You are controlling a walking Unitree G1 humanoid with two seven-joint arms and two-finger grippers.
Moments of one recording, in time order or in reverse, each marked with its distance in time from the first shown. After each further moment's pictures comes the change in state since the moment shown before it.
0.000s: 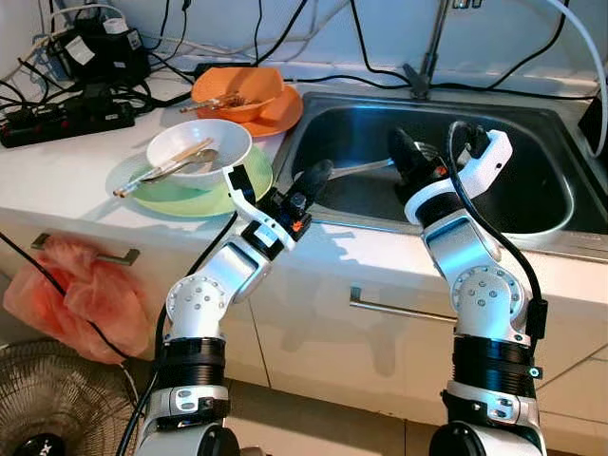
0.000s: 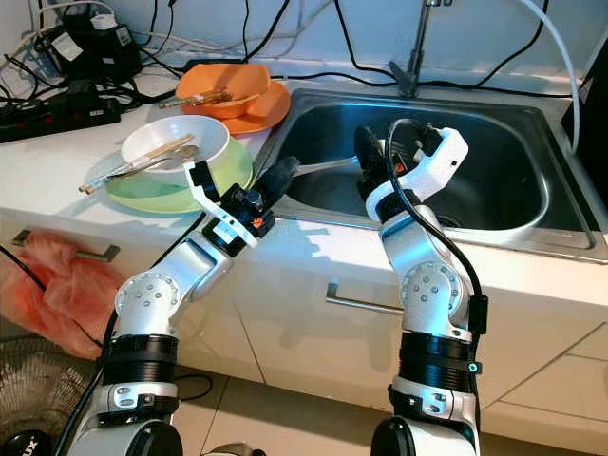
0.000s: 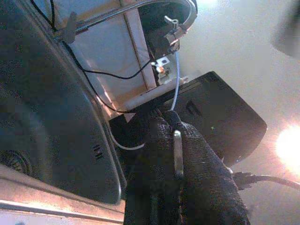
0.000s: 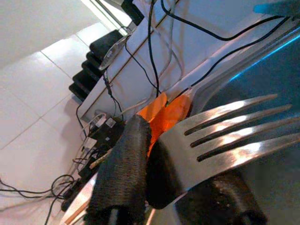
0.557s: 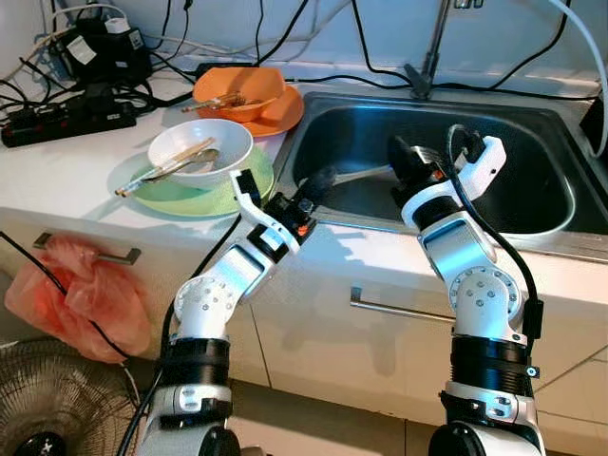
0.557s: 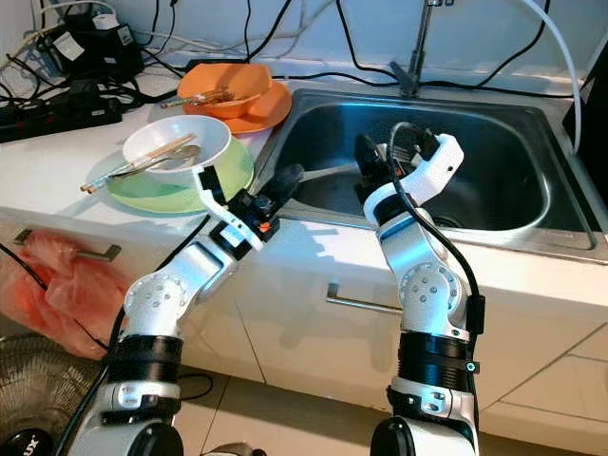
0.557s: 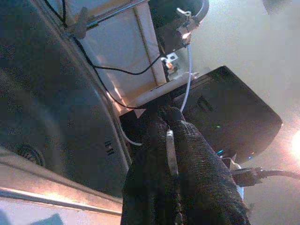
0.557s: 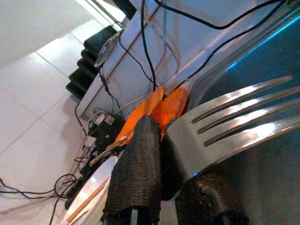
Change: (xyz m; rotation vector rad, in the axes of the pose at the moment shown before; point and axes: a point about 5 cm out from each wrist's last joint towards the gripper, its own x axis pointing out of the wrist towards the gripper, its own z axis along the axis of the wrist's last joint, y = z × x) left arm 0.004 0.011 -0.005 0.030 0.024 0.051; right arm 0.001 -0.006 -0.006 0.040 0.023 -0.030
